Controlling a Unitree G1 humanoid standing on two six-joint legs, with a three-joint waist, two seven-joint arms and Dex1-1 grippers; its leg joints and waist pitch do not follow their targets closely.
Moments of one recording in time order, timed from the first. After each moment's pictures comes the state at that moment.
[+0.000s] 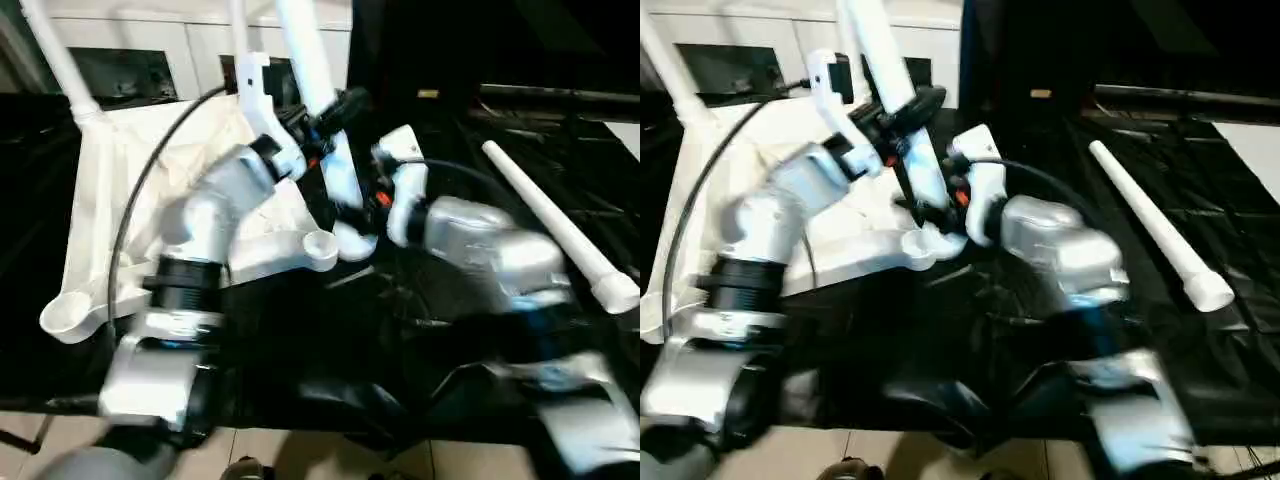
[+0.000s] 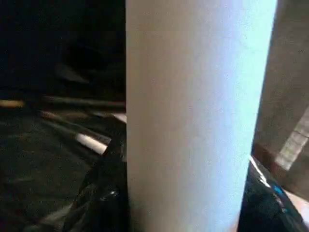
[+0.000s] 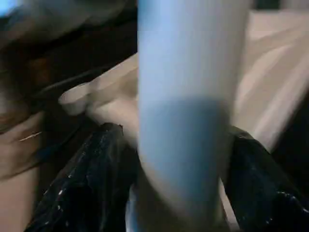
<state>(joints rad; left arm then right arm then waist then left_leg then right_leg) -0.90 0.21 0.12 0.35 -0.65 0.68 -0.80 -0.65 -0.35 0.14 0.12 0.45 0.76 0.93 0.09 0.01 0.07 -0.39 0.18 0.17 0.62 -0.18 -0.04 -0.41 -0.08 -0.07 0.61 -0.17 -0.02</state>
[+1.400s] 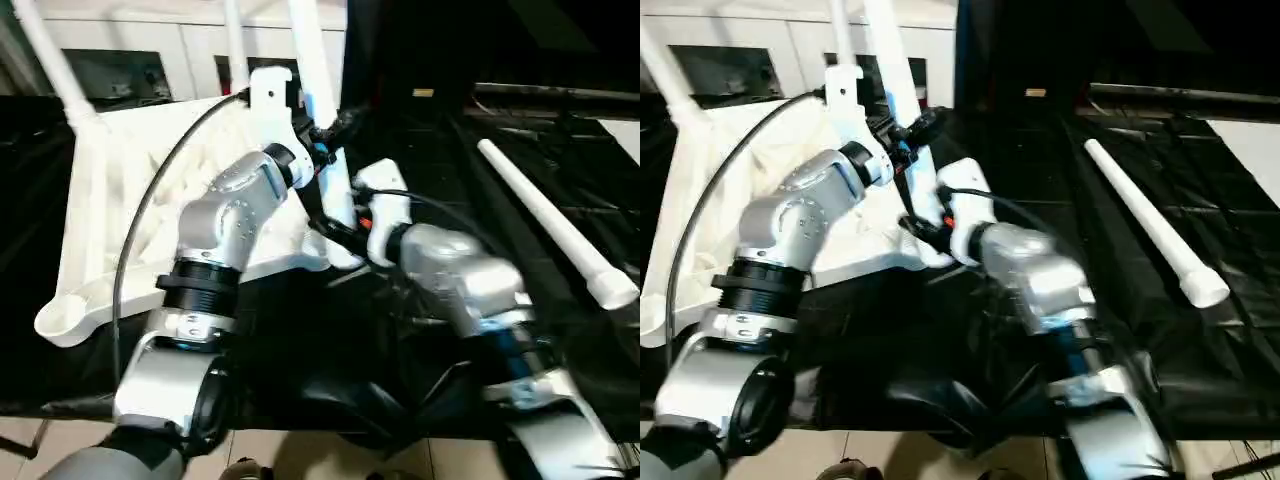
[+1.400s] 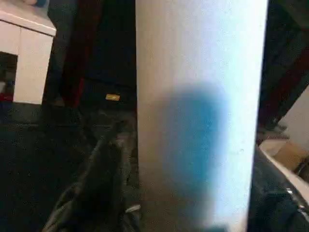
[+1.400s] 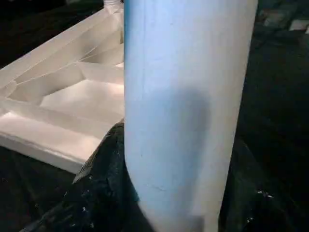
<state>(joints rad) -0.91 0.02 0.14 0.46 -0.44 0.45 -0.29 -0.66 -0.09 0.16 0.28 0.22 0.58 0.43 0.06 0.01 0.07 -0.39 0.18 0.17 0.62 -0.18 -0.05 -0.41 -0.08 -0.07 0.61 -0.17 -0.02</state>
